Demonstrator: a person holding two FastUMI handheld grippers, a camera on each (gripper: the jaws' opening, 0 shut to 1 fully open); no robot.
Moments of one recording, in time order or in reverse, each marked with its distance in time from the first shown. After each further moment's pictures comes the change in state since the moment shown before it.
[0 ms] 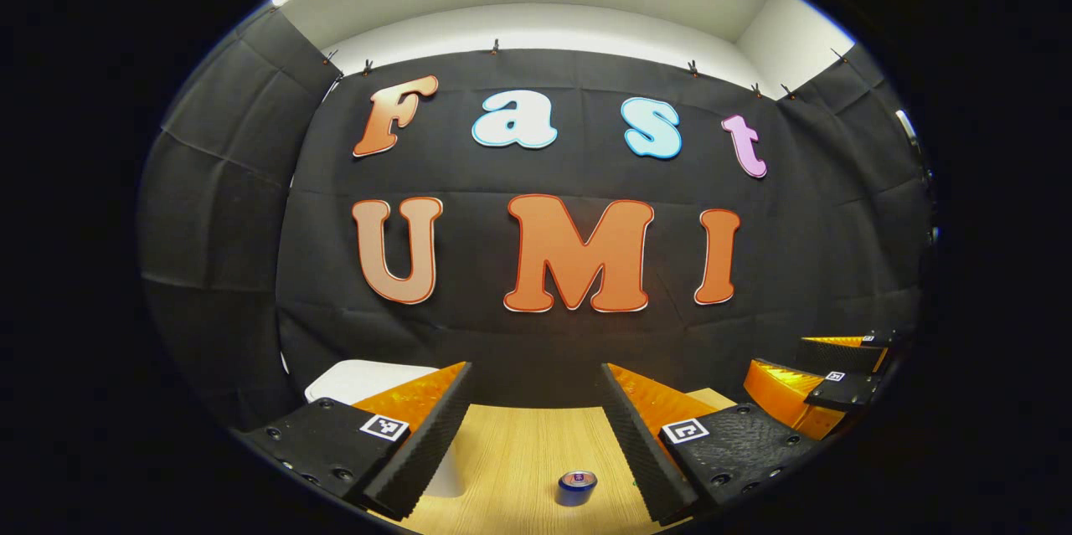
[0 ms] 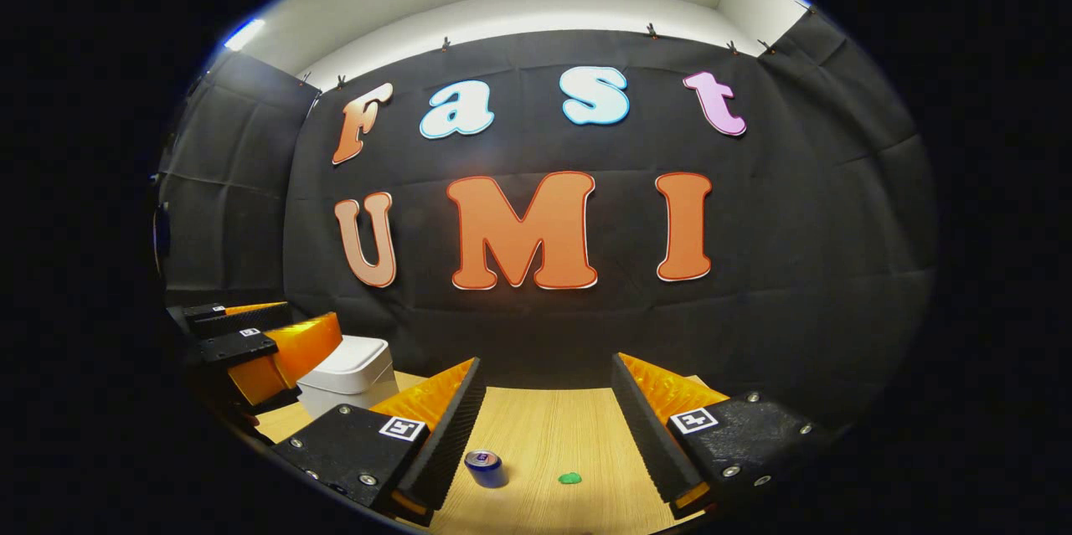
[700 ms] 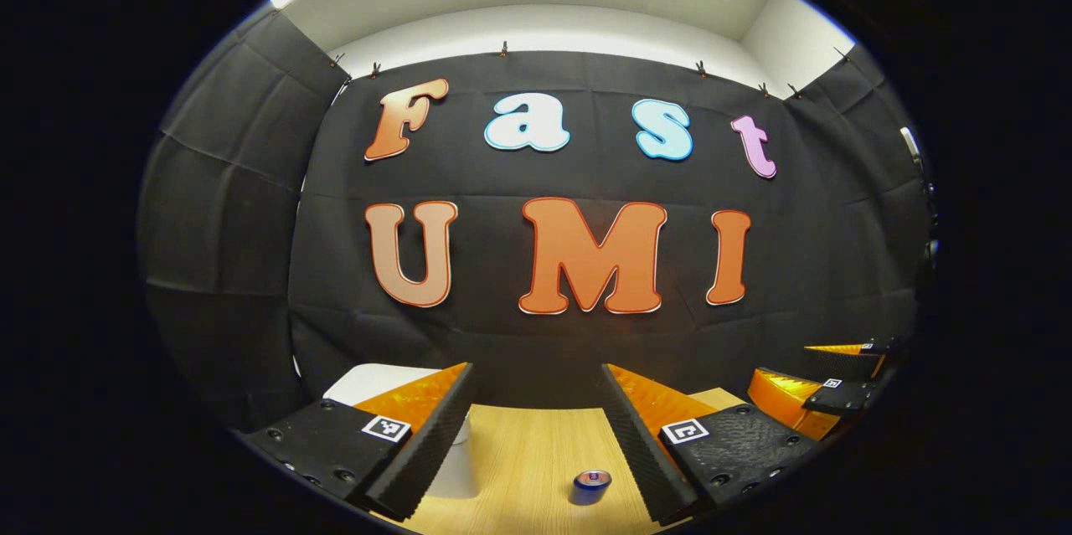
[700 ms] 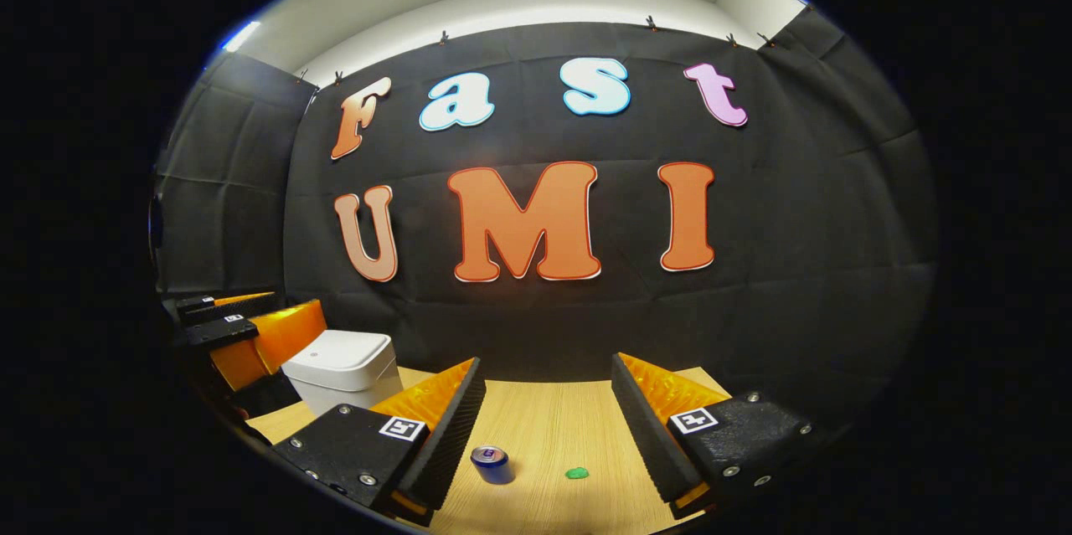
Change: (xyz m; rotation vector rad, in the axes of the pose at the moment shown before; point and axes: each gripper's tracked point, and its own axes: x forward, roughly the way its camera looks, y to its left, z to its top) left arm -0.005 0.025 0.005 0.010 0.003 0.034; right arm 0.001 0.009 -0.012 0.011 0.037 0.009
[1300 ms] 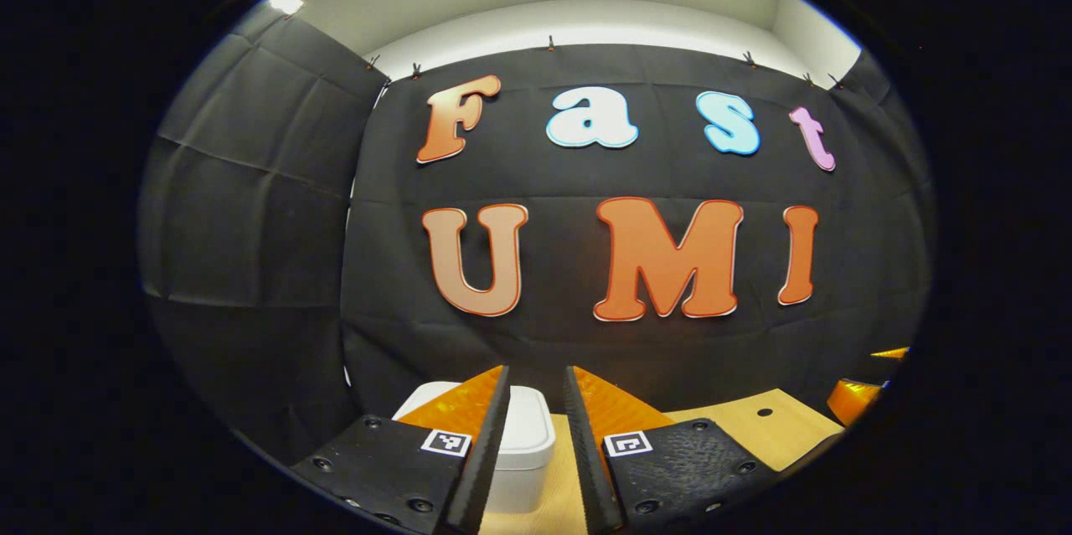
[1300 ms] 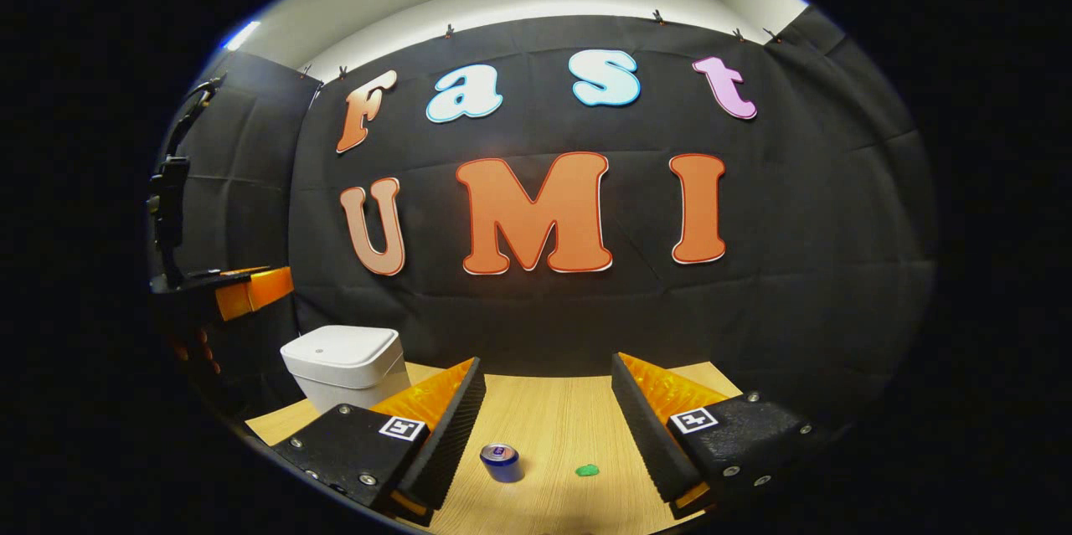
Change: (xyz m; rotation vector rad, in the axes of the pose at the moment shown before) left arm 0.046 0.116 0.010 0.010 0.026 0.204; right arm 0.007 0.016 -0.007 0.002 0.017 0.017
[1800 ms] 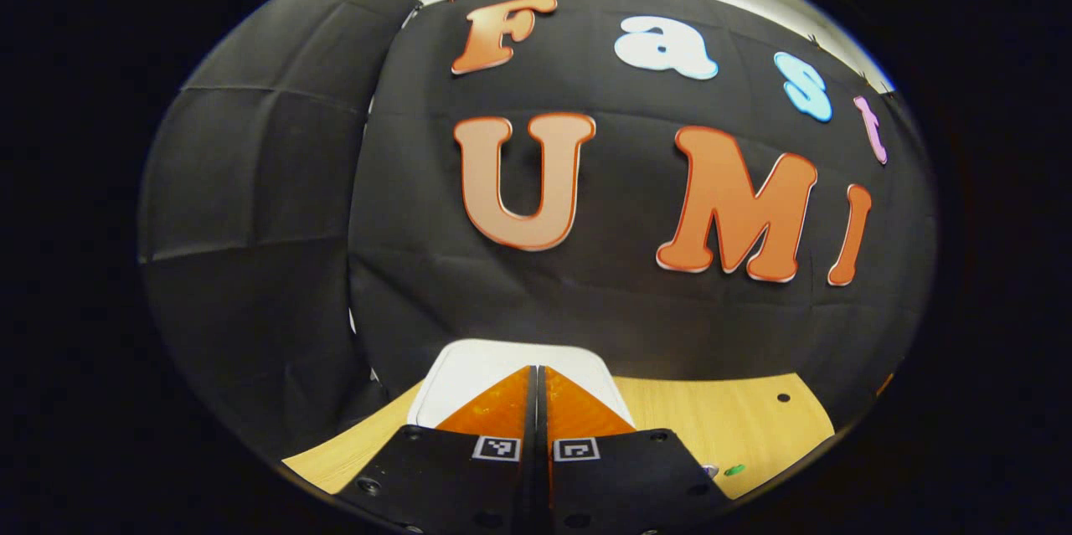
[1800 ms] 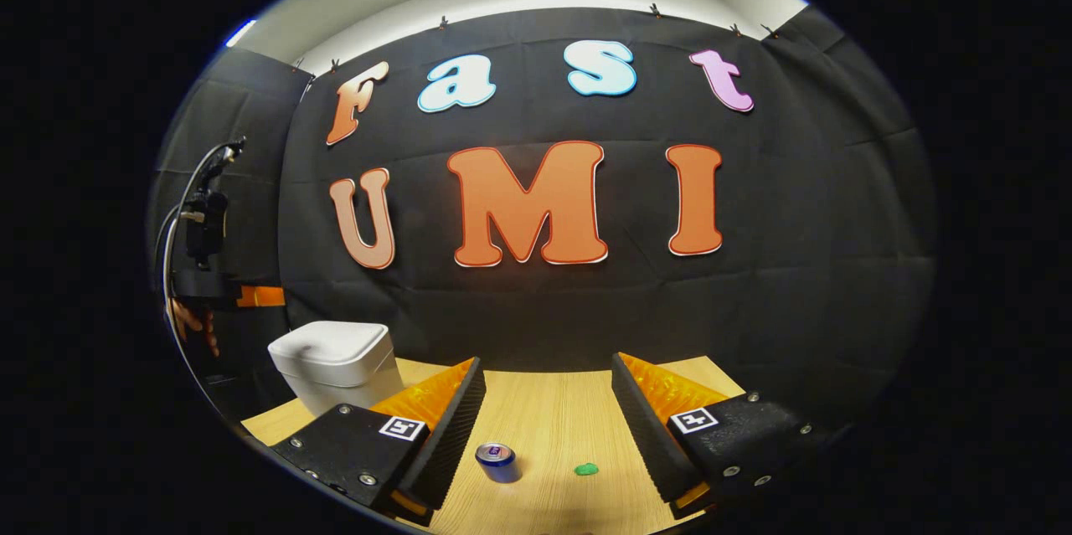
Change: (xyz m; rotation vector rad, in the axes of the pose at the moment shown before) left arm 0.098 0.064 -0.098 -0.087 0.292 0.025; right arm 0.015 -0.003 -0.014 0.000 0.038 -0.041
